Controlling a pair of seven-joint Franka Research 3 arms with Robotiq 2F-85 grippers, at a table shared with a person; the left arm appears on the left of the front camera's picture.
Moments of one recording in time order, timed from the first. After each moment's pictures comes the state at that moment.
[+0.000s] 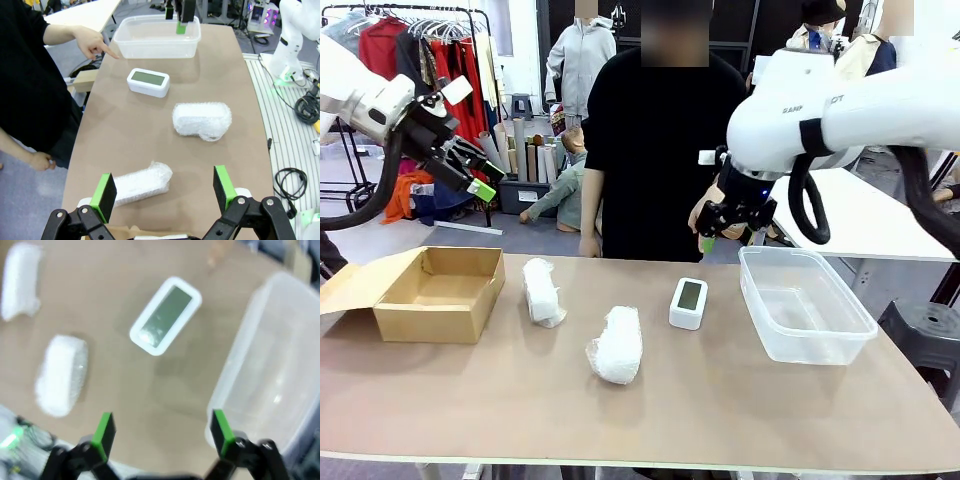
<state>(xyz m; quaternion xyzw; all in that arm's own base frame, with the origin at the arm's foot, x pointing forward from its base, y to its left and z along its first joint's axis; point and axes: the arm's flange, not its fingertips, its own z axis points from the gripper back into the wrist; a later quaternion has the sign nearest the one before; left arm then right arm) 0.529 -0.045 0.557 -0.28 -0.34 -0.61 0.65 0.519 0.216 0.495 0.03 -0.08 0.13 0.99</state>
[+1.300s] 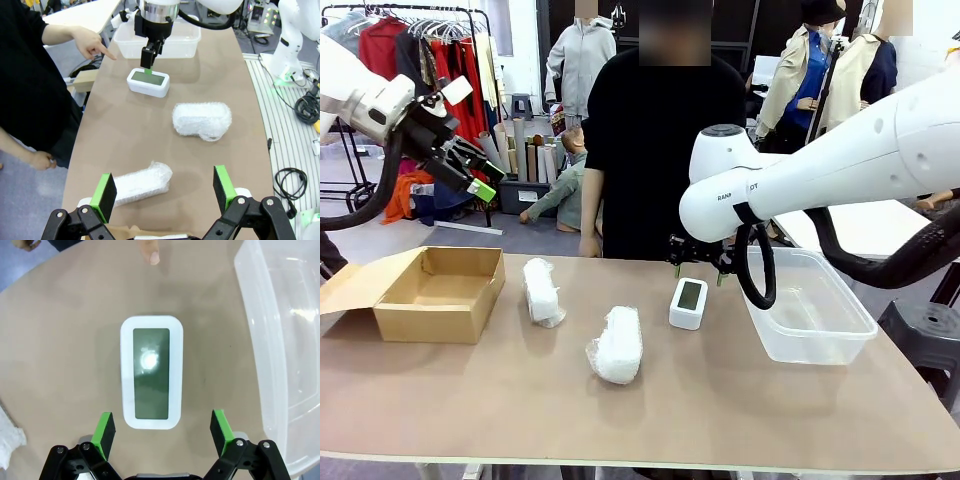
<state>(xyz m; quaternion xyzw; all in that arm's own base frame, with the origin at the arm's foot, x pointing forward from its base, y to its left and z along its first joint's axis) 0.529 -0.045 0.557 -0.28 -0.34 -0.61 0.65 0.582 0.257 0.387 -0.01 -0.10 -0.16 0.98</state>
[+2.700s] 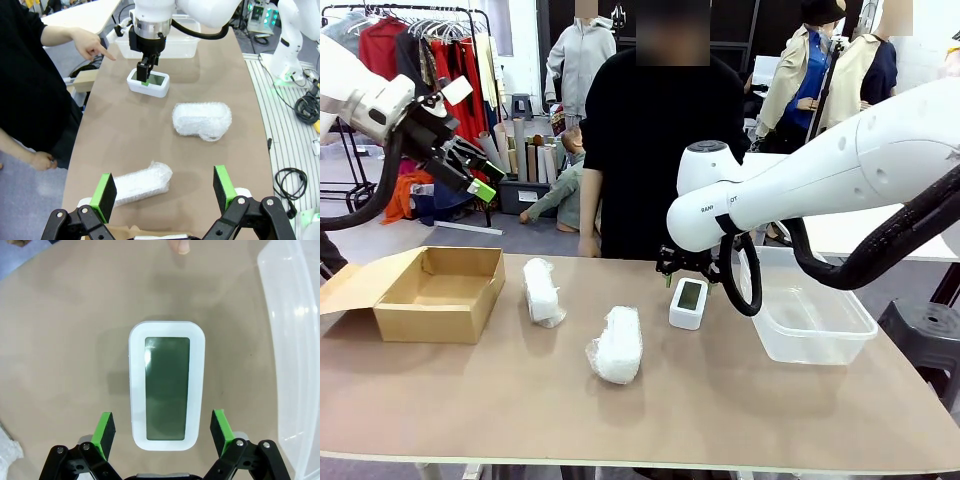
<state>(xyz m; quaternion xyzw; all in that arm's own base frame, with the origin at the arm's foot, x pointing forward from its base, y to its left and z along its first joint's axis) 0.529 -0.045 0.557 -0.28 -0.34 -0.61 0.65 0.599 0.272 0.355 -0.01 -0.09 -0.15 0.98</state>
